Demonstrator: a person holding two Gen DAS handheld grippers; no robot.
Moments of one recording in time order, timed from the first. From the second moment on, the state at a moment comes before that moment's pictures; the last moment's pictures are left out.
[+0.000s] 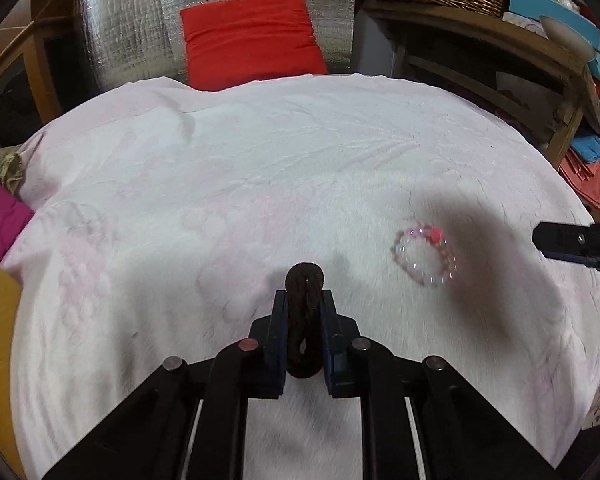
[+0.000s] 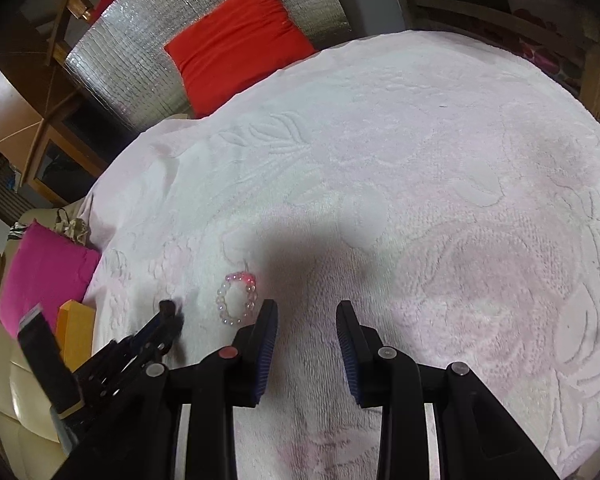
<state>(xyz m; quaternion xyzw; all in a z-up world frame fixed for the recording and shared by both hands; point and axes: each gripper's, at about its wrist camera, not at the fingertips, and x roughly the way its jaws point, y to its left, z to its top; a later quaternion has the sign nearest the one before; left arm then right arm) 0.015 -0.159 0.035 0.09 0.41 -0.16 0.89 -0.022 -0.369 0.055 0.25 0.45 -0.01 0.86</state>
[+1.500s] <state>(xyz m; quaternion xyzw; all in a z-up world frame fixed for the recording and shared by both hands) 0.013 -0.002 0.052 -0.03 0.45 -0.14 0.88 0.045 -0.310 0.028 0.24 0.50 0.02 0.83</state>
